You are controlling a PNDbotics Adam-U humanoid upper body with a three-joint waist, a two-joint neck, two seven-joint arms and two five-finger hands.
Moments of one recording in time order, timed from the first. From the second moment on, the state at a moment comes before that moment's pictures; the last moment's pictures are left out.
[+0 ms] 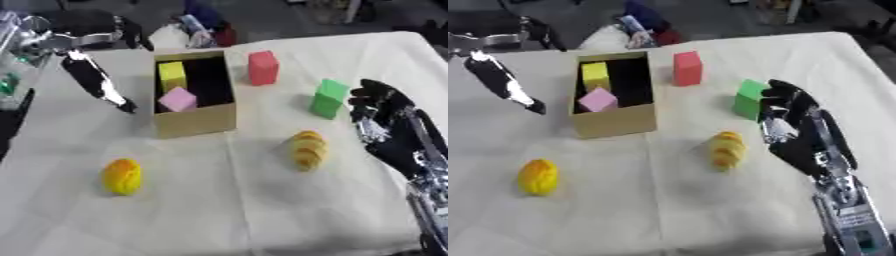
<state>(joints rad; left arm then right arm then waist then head) -0.77 0.68 -0.25 -1.54 -0.62 -0.35 -0.72 -0.14 -0.23 0.06 -1.79 0.09 -0.13 0.05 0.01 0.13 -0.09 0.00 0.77</state>
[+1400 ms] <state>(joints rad) -0.47 0.77 -0.42 -1.63 -0.62 -0.30 -0.81 -0.15 -0.24 0.06 -1.79 0.09 -0.13 0.06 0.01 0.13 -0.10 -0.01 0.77</state>
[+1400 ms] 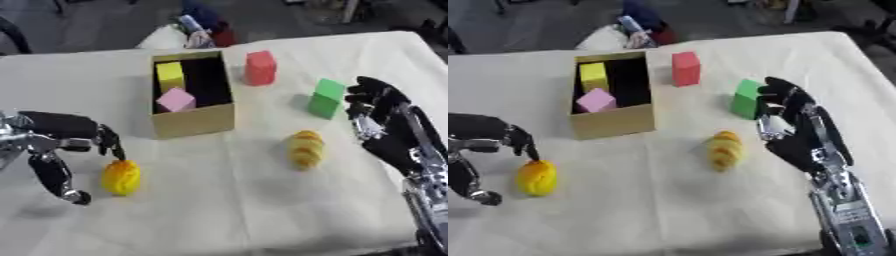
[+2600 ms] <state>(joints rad) -0.86 0.61 -0.34 -1.47 -0.69 -0.27 -0.55 -0.14 -0.24 0.06 -1.79 0.09 -0.13 0.06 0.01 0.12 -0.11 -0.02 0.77</state>
